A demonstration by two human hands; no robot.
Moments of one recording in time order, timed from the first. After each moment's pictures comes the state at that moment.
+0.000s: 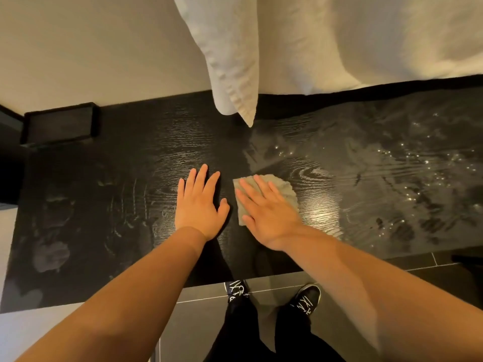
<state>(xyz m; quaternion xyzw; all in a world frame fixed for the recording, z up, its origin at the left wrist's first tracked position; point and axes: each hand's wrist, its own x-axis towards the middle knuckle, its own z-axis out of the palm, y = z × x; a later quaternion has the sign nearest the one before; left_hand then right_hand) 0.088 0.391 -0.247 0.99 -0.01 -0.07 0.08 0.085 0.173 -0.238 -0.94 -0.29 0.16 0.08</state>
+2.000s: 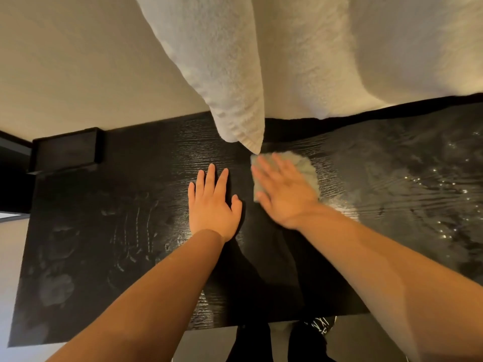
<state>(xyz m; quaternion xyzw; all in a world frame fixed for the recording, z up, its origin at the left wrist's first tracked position) 0.160 0.364 -0.246 0.99 0.06 -0.06 0.09 0.207 0.159 -0.237 -0.95 -0.25 0.13 0.10</state>
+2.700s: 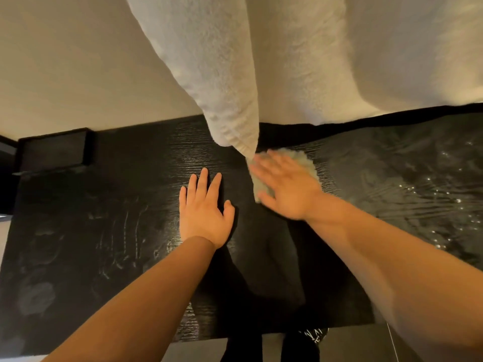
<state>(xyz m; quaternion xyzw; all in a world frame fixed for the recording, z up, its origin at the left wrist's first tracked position) 0.161 0.364 -0.246 0.99 0.06 -0.06 0.09 0.243 0.133 -0.241 -0.94 -0.32 0.14 0.08</state>
